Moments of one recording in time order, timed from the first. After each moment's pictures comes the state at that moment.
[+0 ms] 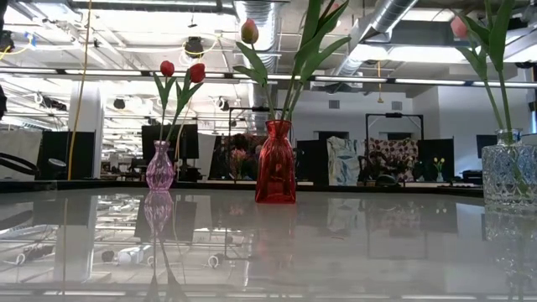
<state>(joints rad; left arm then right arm) 0.10 1.62 1.75 -0.22 -0.52 1.17 -0.10 1.37 1.93 -1.22 0.00 0.47</state>
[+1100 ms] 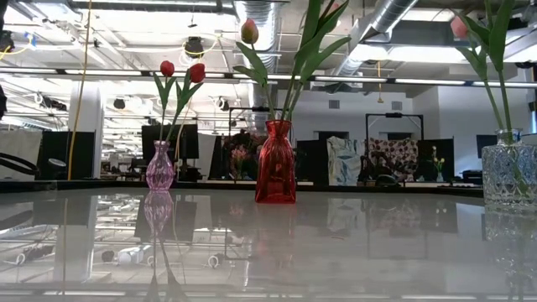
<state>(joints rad) 0.10 1.62 1.75 -0.23 -0.51 1.17 -0.17 1.35 1.96 -1.25 -0.06 0.38</state>
